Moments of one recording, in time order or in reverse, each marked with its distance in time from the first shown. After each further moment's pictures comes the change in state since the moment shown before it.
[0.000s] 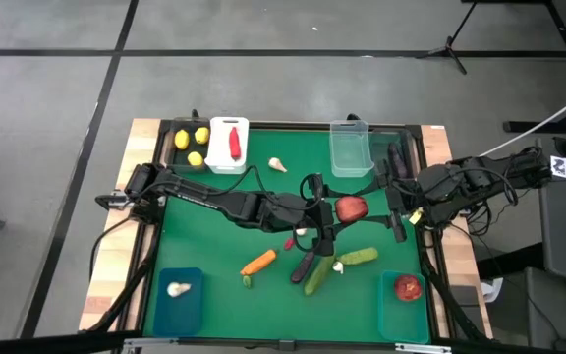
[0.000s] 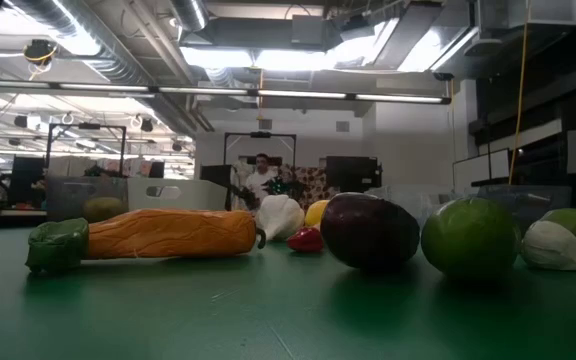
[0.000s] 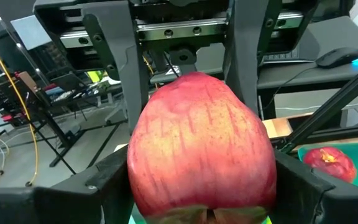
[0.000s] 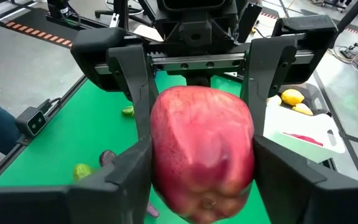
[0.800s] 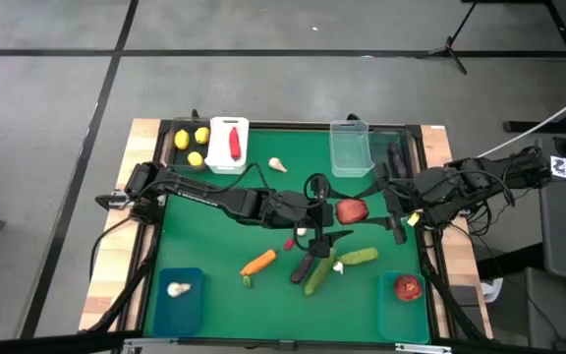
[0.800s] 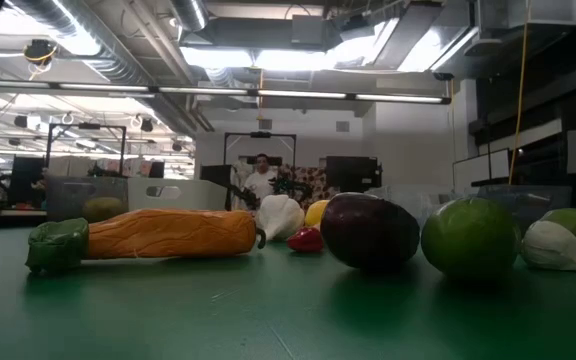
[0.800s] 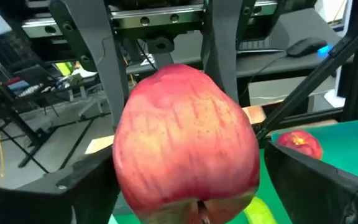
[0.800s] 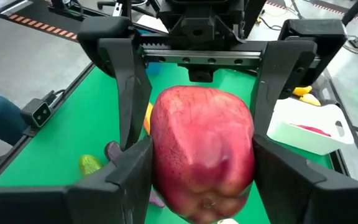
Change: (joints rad) left arm 0.014 -0.002 0.001 -0.079 0.122 -0.037; right arm 0.000 0.003 -0.002 -0.030 -0.004 0.018
